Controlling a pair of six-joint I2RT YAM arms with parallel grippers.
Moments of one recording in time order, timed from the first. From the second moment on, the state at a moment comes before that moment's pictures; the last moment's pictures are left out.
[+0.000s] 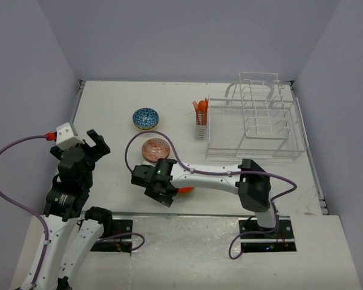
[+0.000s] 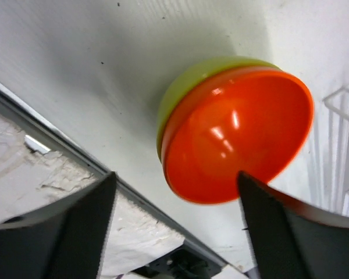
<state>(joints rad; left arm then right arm) -0.23 0.49 0.79 -0.57 -0.52 -0.38 1.33 2.01 1.69 -1.17 0.35 0.23</state>
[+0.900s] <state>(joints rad) -0.20 0.54 0.77 -0.58 -0.57 -0.39 0.89 0.58 1.03 -0.81 0.83 0.51</state>
